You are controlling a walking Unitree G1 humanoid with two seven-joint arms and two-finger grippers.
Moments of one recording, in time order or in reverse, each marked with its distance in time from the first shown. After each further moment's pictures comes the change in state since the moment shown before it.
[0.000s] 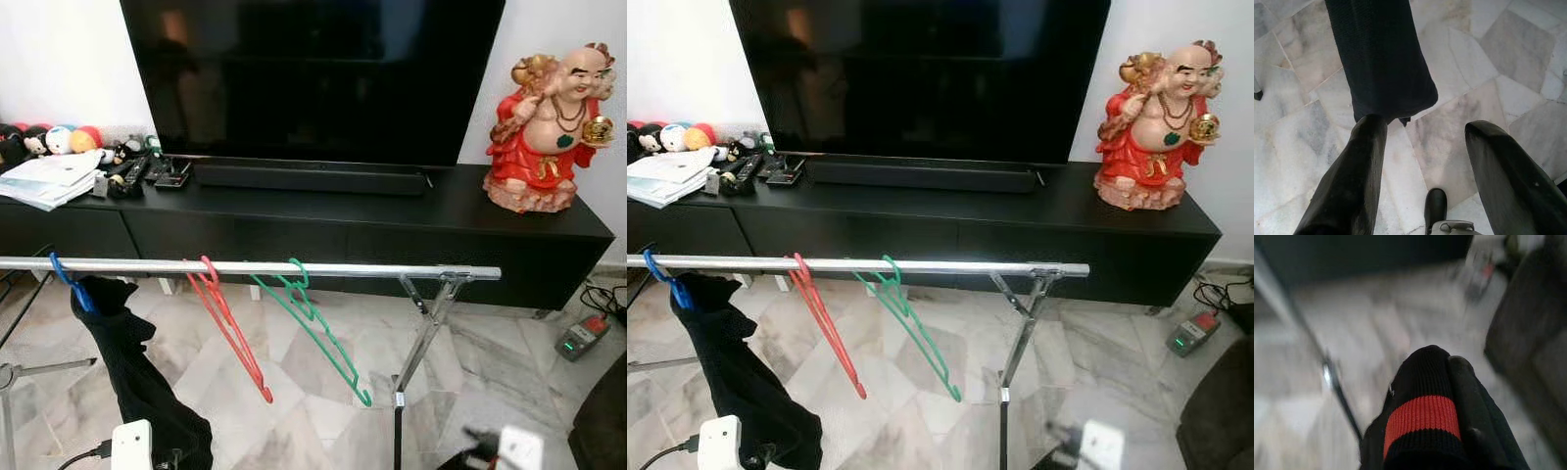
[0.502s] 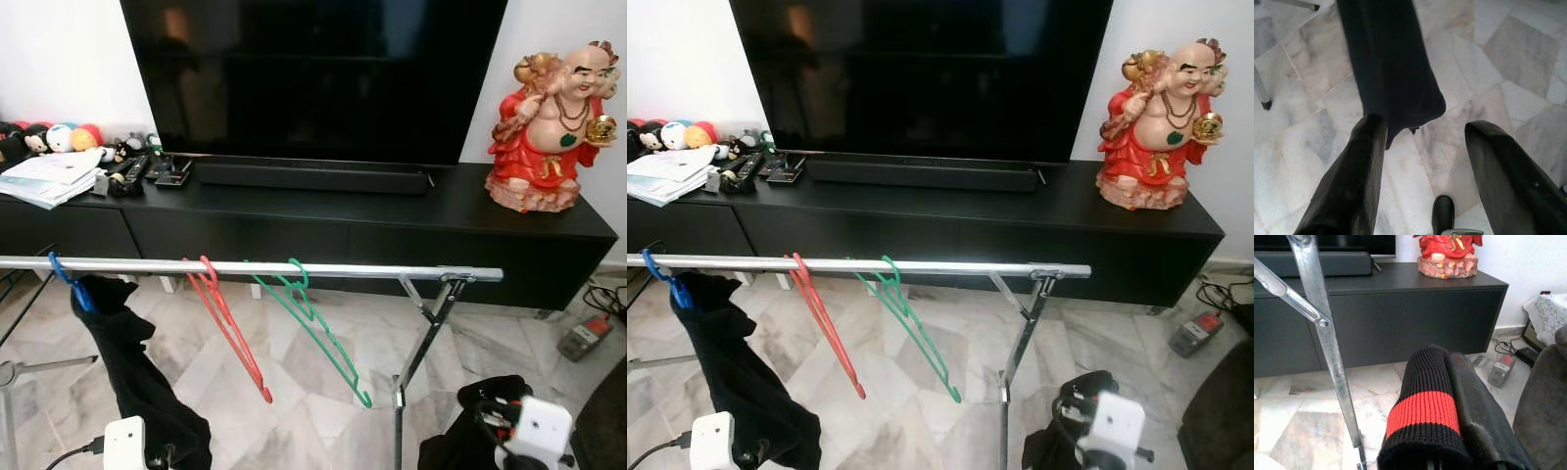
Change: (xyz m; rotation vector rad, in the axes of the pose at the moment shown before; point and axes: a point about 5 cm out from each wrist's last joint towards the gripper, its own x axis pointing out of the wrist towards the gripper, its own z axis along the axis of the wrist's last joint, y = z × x) left arm 0.000 0.008 0.007 0.025 -0.037 -0.003; right arm -0.031 0.003 0.027 0.026 -0.378 0.112
